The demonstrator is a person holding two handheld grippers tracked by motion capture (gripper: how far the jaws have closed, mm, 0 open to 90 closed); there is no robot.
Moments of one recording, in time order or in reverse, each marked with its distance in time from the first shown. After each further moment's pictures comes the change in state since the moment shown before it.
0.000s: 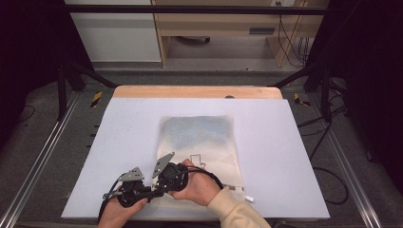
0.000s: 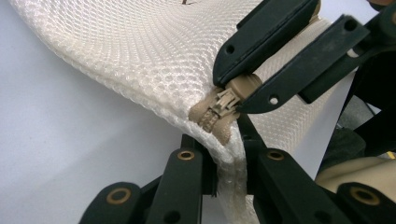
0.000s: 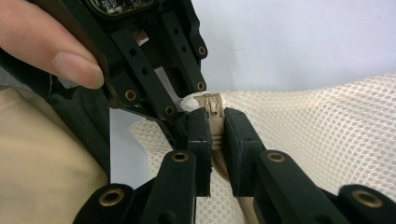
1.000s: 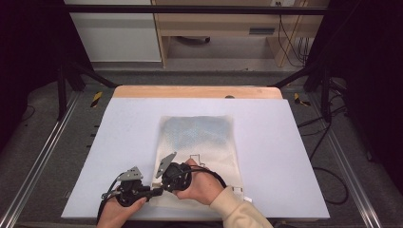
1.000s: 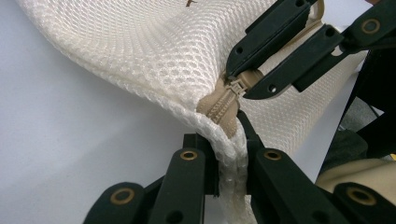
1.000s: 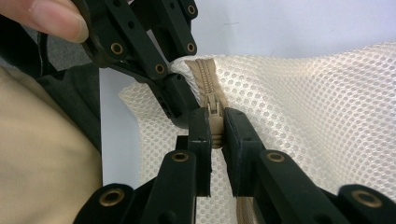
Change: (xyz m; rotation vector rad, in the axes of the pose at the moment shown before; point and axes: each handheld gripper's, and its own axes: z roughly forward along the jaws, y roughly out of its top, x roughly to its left) left arm 0.000 0.002 -0.004 0.003 0.024 0.013; right arm -0.003 -0.007 -0.003 0.061 -0.011 0.014
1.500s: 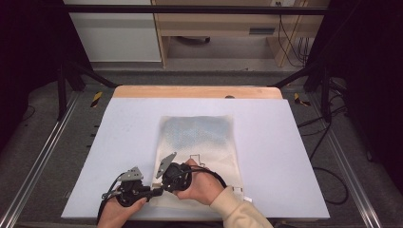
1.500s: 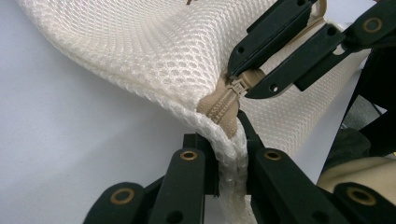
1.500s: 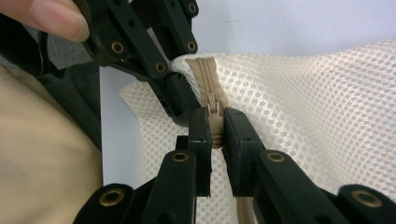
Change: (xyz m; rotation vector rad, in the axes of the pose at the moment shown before) left arm 0.000 0.000 0.000 0.007 0.003 0.005; right arm 0.000 -0.001 0.000 0.006 0.001 0.001
